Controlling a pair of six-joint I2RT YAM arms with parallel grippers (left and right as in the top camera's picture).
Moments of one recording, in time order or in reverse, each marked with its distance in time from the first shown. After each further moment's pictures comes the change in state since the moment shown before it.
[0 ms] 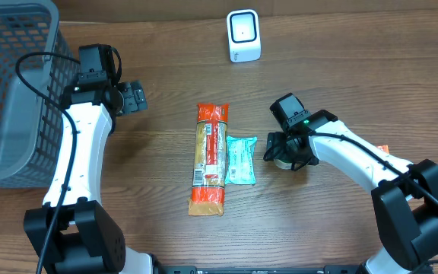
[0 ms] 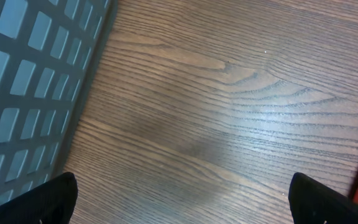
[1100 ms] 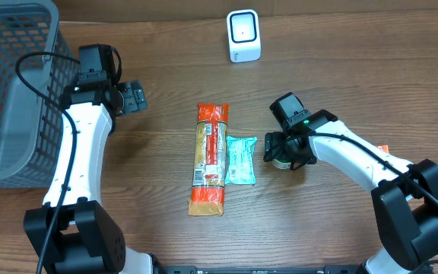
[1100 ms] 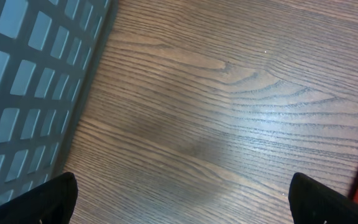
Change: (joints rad) left arm 0.000 0.000 0.000 0.000 0.000 0.000; right arm 0.000 0.000 0.000 0.012 -0.024 -0.032
